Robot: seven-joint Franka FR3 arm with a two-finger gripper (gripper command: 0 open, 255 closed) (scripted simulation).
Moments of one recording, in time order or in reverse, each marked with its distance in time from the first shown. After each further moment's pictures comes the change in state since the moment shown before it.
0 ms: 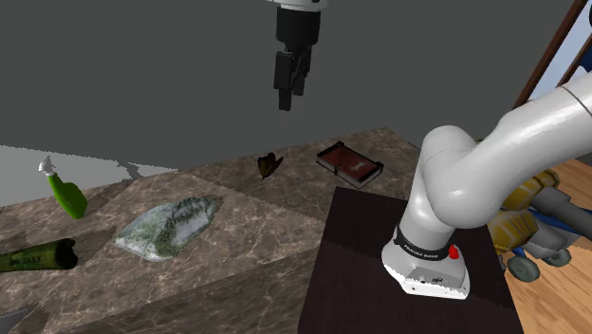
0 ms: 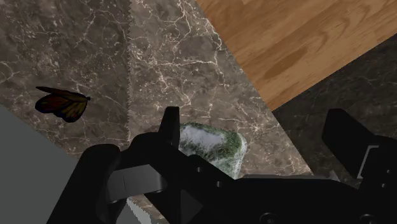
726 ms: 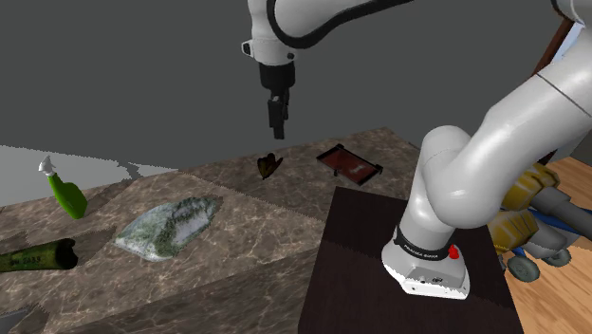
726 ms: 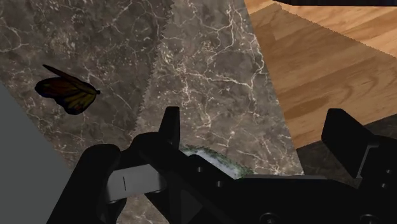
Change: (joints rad) arm 0.011 0.212 -0.062 -0.077 -0.137 0.198 -0.232
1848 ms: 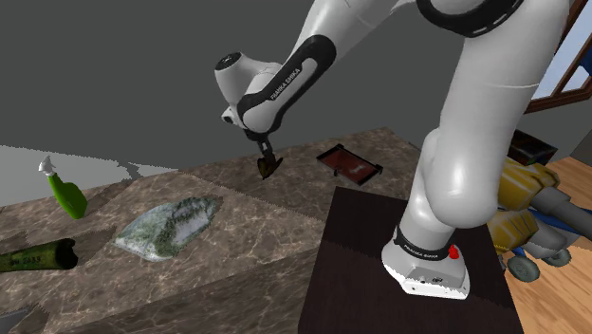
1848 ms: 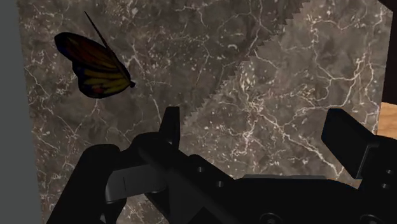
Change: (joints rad) arm -0.030 0.571 -0.076 0.083 -0.283 0.396 -0.308
